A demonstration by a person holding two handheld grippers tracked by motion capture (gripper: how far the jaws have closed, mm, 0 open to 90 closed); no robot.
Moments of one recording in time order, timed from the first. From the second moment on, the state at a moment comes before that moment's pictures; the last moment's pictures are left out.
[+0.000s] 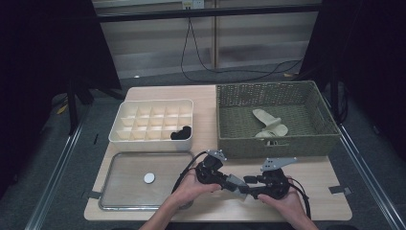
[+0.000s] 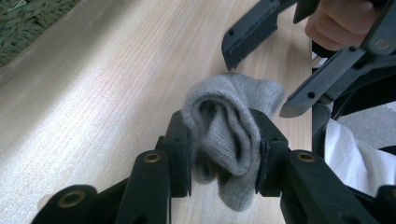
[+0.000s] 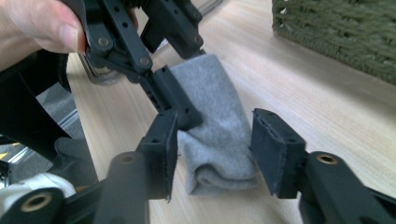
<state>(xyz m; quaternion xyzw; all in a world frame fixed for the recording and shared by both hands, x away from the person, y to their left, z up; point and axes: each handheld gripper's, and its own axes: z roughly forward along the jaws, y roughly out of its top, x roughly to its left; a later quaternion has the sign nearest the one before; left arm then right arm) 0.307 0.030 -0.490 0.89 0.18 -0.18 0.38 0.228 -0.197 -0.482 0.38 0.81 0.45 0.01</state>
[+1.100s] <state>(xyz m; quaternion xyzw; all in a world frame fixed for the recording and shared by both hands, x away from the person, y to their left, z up) 0.309 0.082 -0.455 0.88 0.21 -0.12 0.41 0.235 -0.224 -0.477 0.43 0.76 0.48 0.04</state>
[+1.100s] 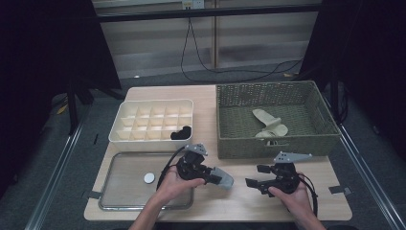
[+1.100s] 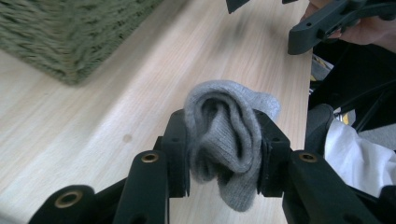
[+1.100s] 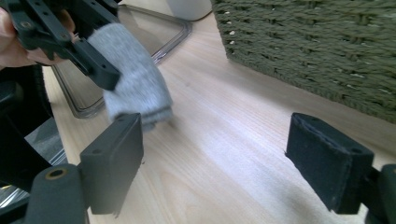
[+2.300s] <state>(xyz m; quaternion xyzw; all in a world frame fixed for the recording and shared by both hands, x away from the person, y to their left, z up) 0.338 0.165 -0.391 0.88 0.26 -0.04 0.40 0.237 -0.227 -0.478 0.42 0.76 0.49 0.04</state>
